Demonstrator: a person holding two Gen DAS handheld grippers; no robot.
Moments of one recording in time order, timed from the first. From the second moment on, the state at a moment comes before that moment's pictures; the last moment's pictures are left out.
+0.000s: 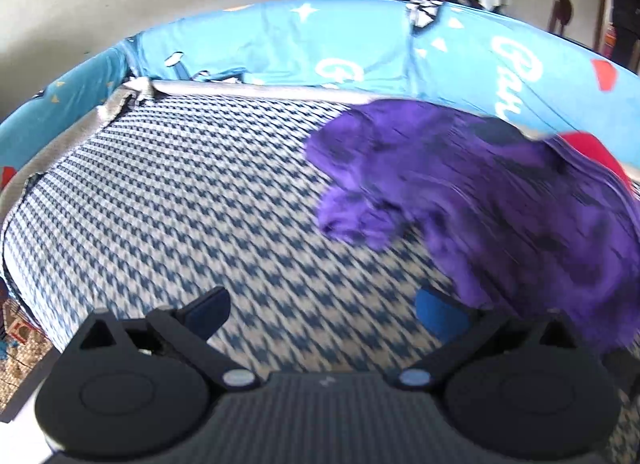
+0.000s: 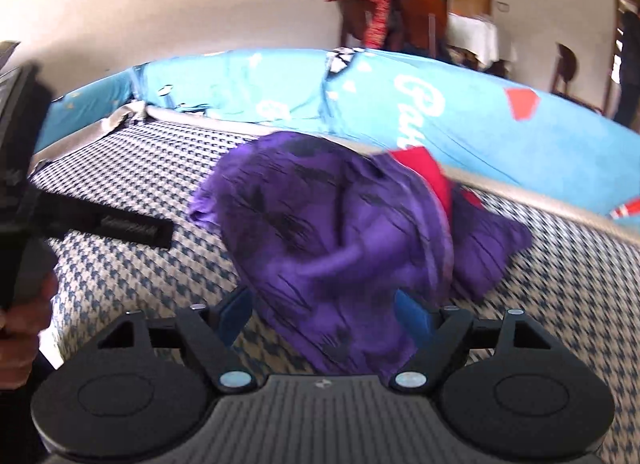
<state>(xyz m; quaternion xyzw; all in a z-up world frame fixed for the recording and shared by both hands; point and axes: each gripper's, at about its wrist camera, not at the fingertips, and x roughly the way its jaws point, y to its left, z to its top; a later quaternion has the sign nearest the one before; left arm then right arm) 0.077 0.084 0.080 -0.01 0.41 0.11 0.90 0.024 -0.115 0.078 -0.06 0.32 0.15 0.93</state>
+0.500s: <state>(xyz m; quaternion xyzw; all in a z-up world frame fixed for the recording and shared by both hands) 0.139 0.145 0.075 -0.10 0.43 0.17 0.88 0.093 -0.047 0.066 -0.10 0.29 0.20 0.93</state>
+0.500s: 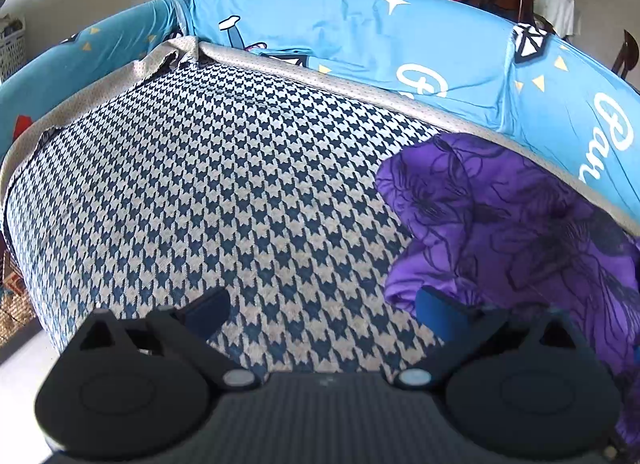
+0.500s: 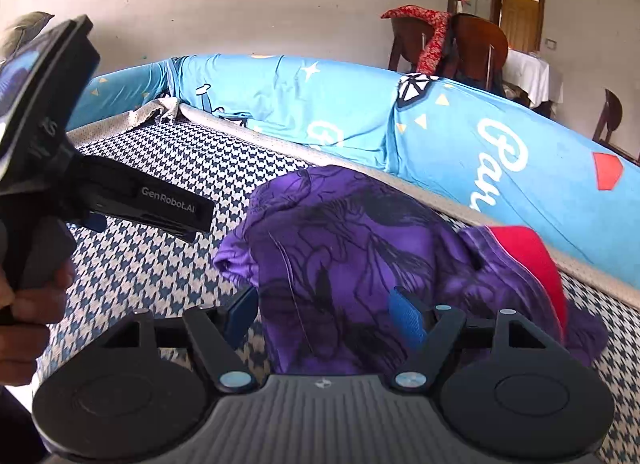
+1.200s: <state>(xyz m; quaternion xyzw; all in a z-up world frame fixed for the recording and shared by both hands) 0.141 0.148 0.082 -0.13 0.42 0.16 0.88 0.134 -0.054 0.072 -0.04 0.25 0.16 0.95</state>
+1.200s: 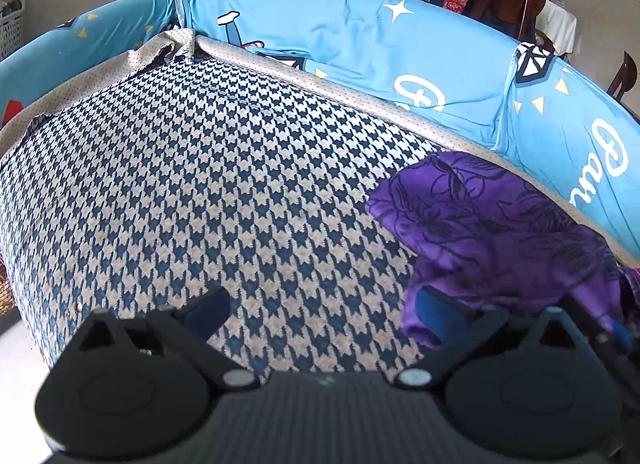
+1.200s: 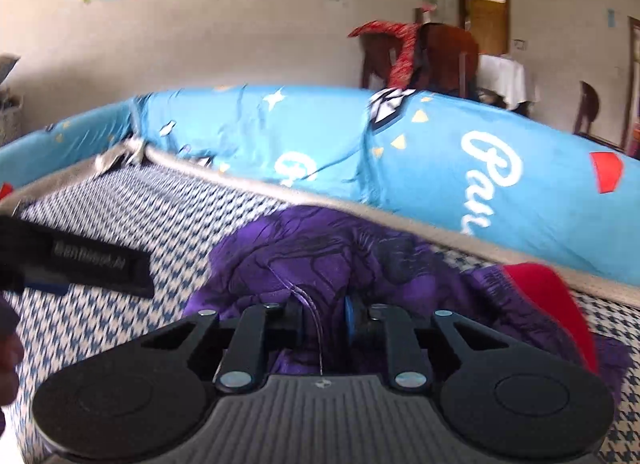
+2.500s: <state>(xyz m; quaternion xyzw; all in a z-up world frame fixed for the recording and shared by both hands) 0.141 0.014 0.064 -0.07 0.43 0.01 0.90 0.101 -0.218 0.122 0.08 0.22 0.05 0.97</state>
